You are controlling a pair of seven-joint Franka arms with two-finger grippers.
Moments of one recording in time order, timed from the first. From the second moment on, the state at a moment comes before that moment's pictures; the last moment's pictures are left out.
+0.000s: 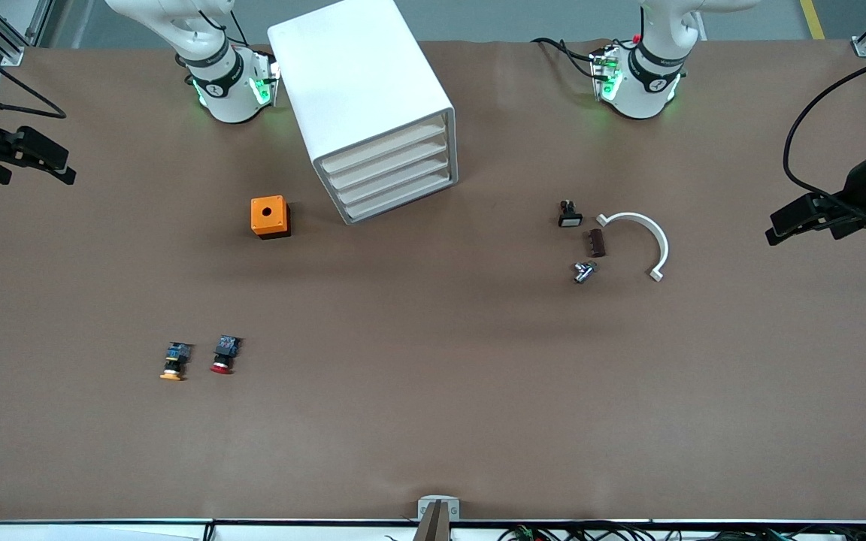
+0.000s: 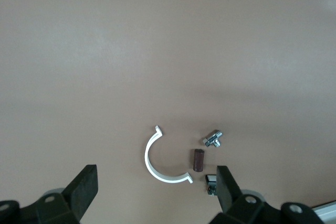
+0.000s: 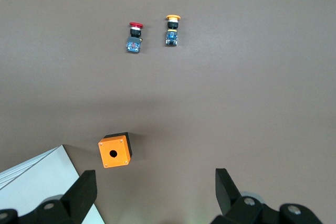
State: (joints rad) left arm -0.08 0.12 0.03 -1.47 -0.05 1.60 -0.14; right arm -0.01 -0.13 -0.04 -1.71 0.01 1.55 -0.02
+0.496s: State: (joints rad) left arm -0.13 0.27 0.02 -1.47 -0.05 1.59 -0.20; right arm -0.01 -0.13 -0.04 -1.71 0.01 1.55 -0.02
